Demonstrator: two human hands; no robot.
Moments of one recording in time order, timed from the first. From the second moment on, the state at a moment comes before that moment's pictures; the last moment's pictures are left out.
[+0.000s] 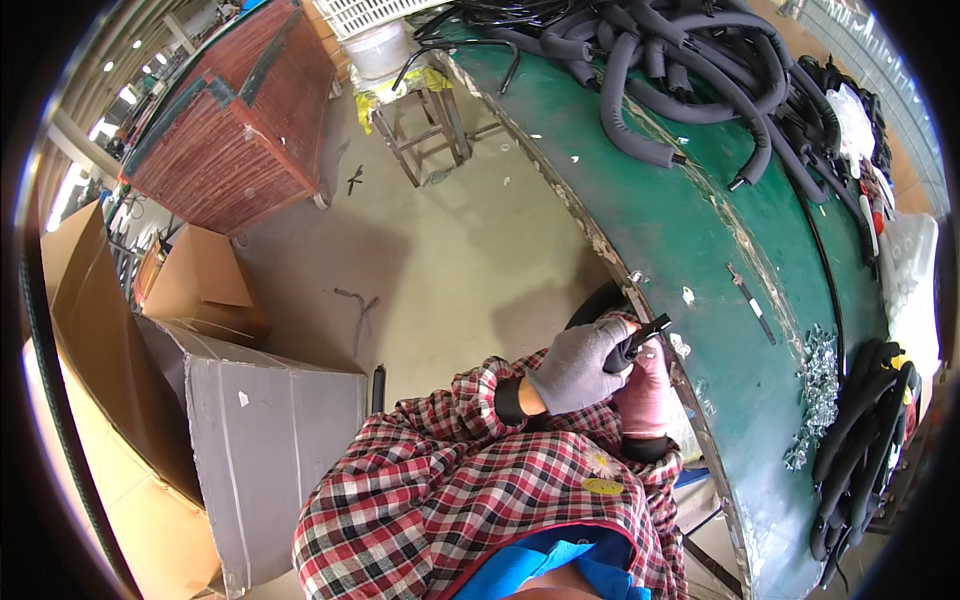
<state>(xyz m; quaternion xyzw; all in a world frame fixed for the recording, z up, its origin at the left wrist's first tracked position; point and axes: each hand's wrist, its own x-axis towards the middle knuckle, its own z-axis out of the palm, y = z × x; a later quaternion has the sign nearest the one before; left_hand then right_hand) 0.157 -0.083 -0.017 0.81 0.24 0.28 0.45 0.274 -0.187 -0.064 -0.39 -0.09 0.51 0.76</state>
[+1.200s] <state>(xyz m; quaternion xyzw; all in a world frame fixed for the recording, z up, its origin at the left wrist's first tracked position) 0.174 -0.083 -0.035 0.73 0.22 0.27 0.59 0.271 -0.185 -0.059 -0.52 -0.12 0.30 0.79</state>
